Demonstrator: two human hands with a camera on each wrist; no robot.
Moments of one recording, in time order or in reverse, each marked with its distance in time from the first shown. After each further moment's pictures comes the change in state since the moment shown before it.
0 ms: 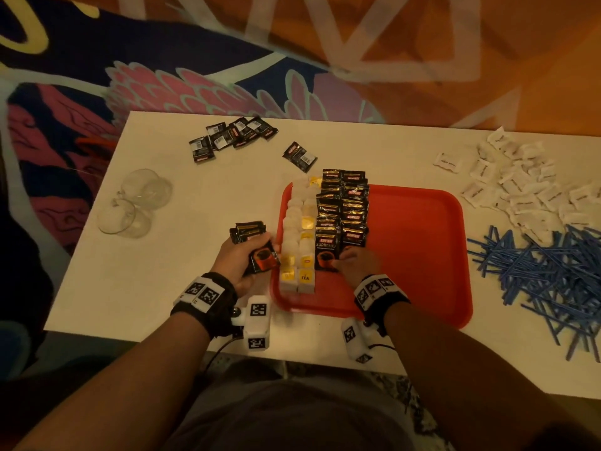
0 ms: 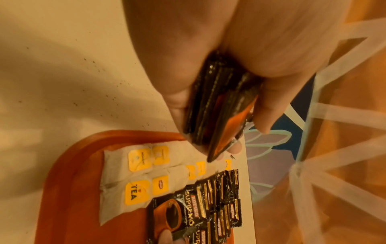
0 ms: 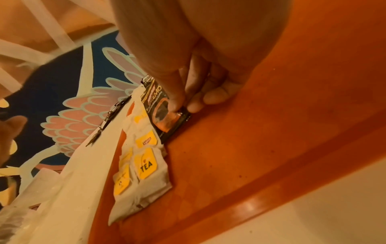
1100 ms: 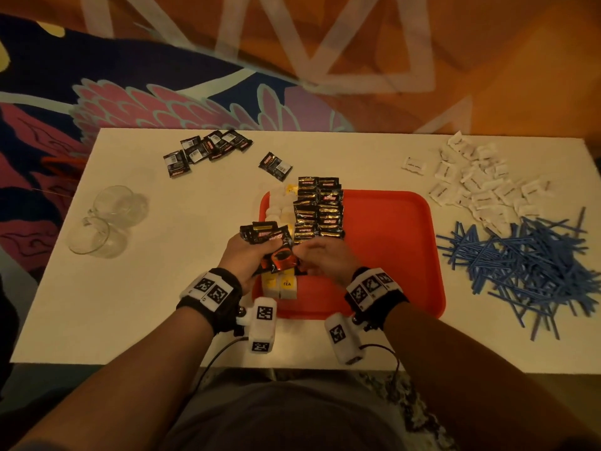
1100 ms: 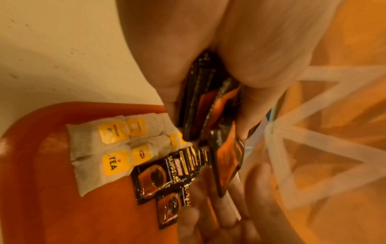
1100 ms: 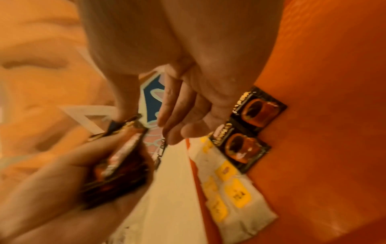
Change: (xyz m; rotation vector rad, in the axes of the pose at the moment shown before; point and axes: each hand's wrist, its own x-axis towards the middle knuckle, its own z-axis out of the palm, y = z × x) left_hand 0.003 -0.003 0.043 0.222 -0.123 0.107; right_hand -0.049 -0.047 -0.028 0.379 -0.313 -0.218
